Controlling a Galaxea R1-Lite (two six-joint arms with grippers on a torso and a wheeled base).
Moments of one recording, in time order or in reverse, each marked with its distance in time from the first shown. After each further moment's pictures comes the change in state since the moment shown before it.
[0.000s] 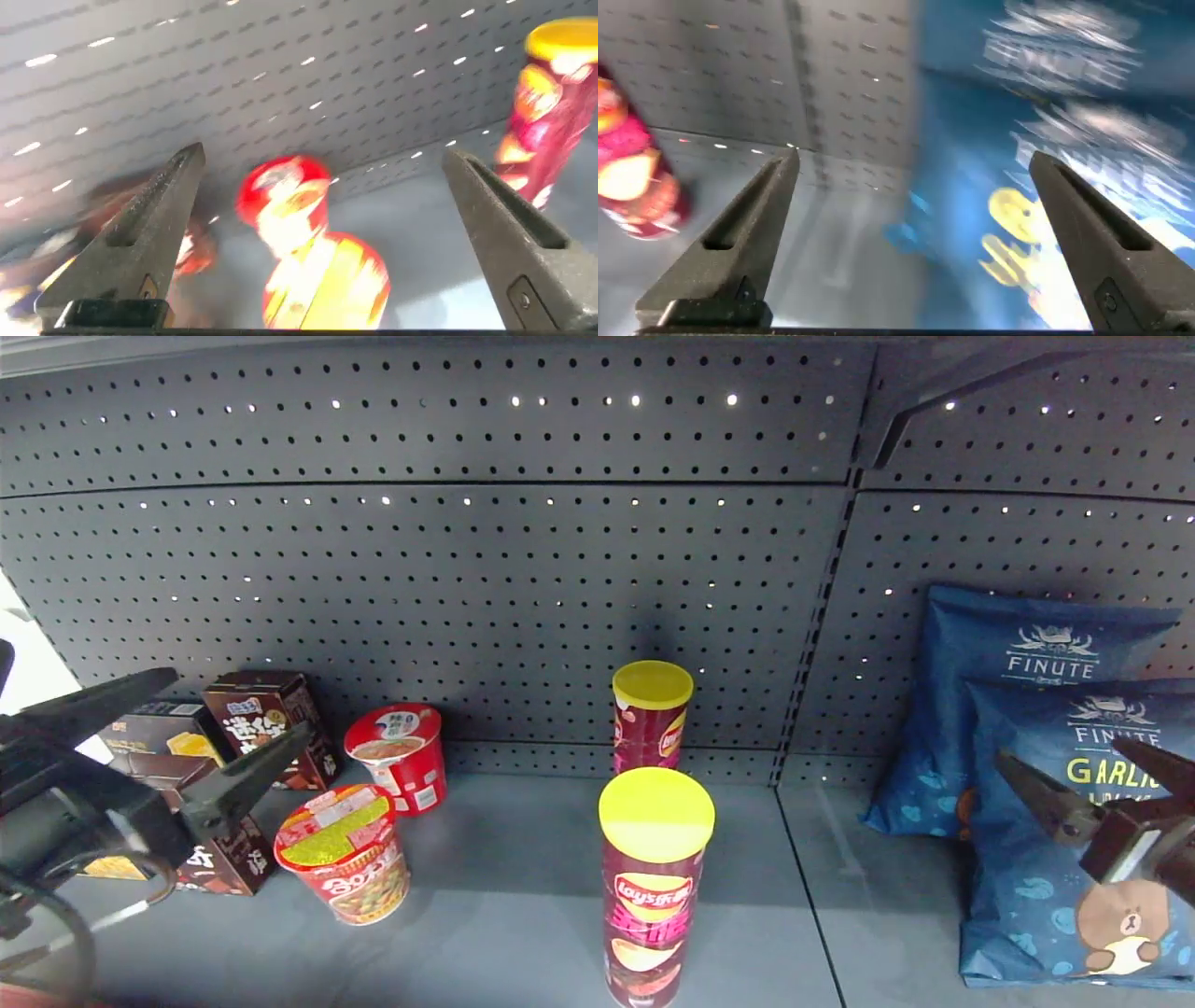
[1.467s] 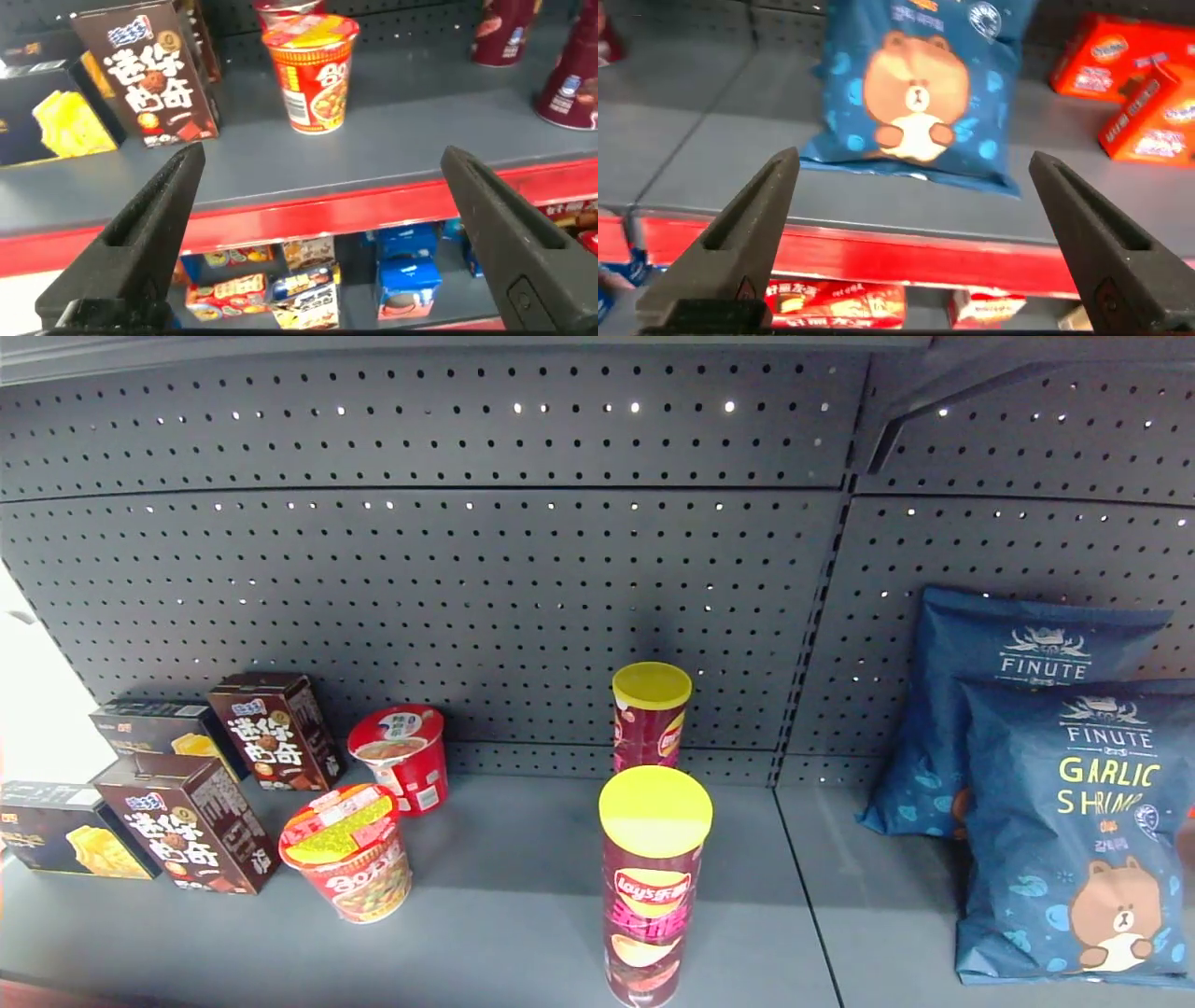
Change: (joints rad) left arm 0.096 -1.093 0.314 0.830 0.007 -0.095; right arm -0.217 -1.046 0.202 0.932 0.092 -0.062
